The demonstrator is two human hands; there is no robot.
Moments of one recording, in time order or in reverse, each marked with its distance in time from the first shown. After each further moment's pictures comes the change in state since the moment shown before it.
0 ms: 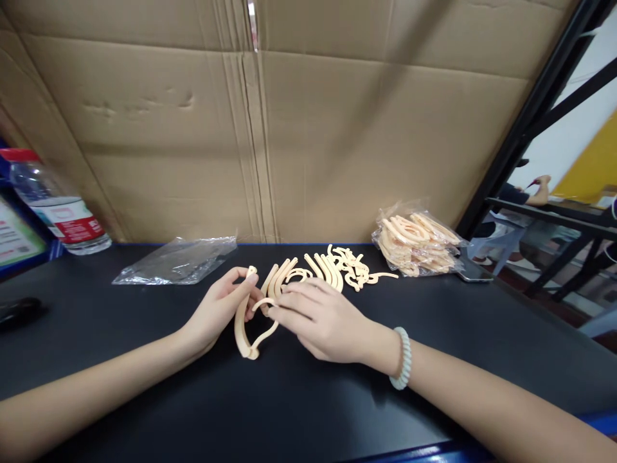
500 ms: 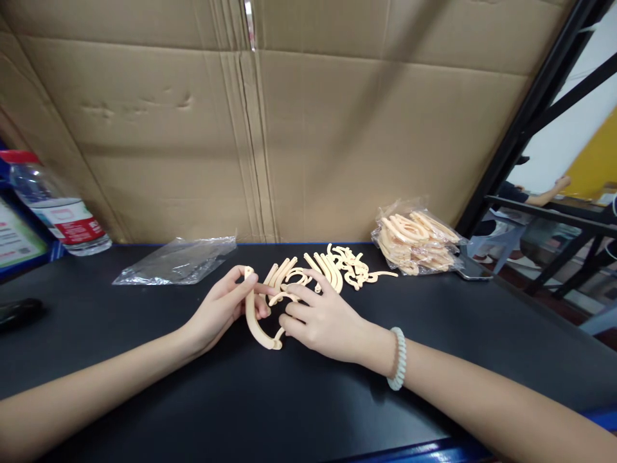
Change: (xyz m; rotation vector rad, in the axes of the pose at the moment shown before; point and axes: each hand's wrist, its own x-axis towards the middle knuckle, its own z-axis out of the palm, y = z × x) left_hand -0.003 0.001 -0.001 -0.217 -0.154 0.007; right_hand 0.000 -0.001 0.011 -0.222 -0.027 -0.019
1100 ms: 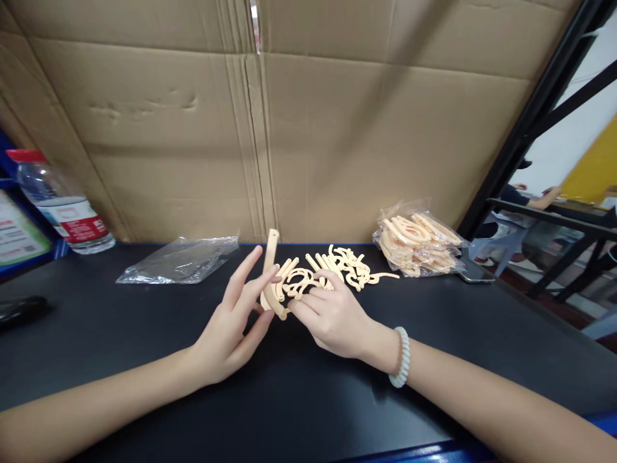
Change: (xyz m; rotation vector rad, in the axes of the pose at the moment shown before) left_hand -0.022 -0.009 0.006 0.954 -0.083 0.755; right_hand -0.003 0.002 -0.002 0.027 0.136 0.114
